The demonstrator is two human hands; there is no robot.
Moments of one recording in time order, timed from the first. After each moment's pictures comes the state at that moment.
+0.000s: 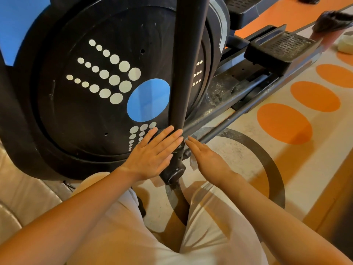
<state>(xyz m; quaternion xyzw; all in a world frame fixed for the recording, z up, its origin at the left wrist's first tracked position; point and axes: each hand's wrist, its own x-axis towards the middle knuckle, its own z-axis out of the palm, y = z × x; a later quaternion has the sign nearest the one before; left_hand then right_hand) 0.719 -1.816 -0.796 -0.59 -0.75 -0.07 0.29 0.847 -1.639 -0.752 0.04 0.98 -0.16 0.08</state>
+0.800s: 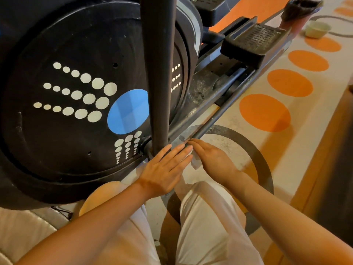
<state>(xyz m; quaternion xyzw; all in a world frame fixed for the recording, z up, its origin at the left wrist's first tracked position) 0.743 -1.773 -0.809 -0.66 -0.70 -0.07 0.25 0.859 -1.598 -0.756 0.06 0.98 -0.16 -0.01</state>
